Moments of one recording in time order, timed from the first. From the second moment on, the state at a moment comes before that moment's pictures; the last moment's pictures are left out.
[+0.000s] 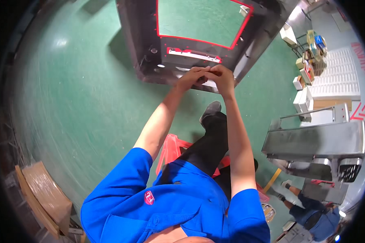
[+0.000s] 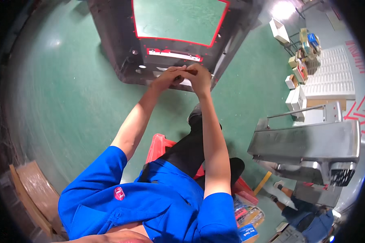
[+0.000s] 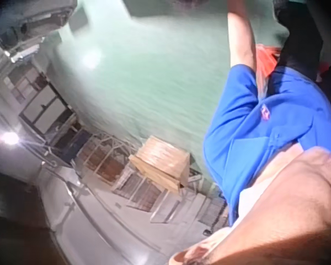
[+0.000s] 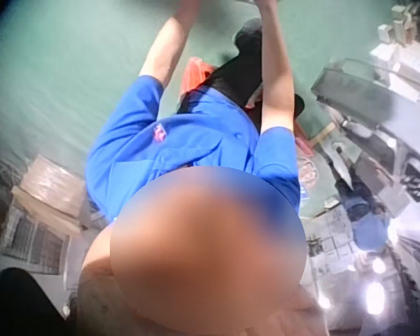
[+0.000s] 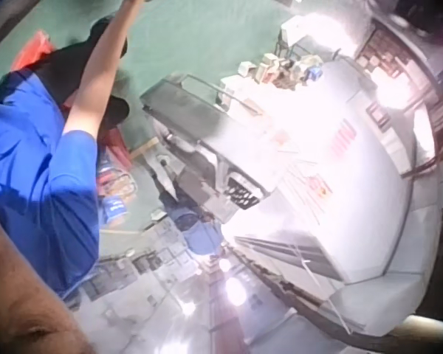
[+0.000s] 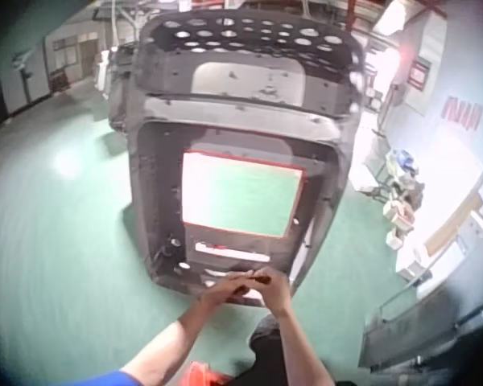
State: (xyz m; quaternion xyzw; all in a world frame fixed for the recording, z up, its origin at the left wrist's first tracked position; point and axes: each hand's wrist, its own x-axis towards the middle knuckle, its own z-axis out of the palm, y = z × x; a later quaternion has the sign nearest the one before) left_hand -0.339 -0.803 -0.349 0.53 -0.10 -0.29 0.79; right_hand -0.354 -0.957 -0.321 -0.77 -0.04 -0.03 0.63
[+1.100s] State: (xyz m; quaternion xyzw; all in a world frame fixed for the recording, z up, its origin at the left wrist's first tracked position) left_hand -0.331 -0.800 -0.339 0.49 -0.09 -0.32 0.80; right_hand -0.192 -1.031 0.031 -0.70 -0.25 -0.51 0.43
